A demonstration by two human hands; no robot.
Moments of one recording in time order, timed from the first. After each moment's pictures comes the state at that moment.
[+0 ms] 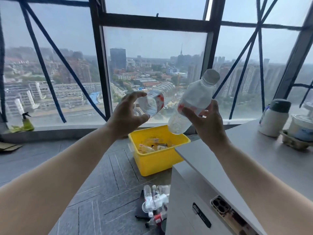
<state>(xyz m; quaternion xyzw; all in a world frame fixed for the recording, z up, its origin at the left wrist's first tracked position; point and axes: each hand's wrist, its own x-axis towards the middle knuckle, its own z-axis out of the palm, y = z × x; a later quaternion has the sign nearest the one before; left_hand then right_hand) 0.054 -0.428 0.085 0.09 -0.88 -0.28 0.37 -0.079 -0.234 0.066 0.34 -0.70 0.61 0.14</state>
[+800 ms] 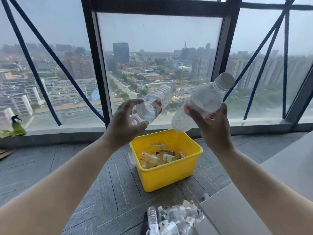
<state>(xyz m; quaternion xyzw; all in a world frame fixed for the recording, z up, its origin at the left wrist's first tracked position) -0.103 -0.571 0.042 0.11 -0.88 -0.29 0.37 -0.258 -0.375 0.024 0.35 -0.65 0.65 0.16</state>
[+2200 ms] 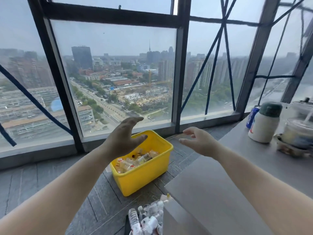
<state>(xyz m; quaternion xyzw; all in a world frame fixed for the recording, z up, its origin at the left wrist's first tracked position) -0.104 -0.484 0.062 0.03 -0.95 -0.23 0.19 -0.228 -0.256 0.038 0.28 -0.90 0.33 -0.02</state>
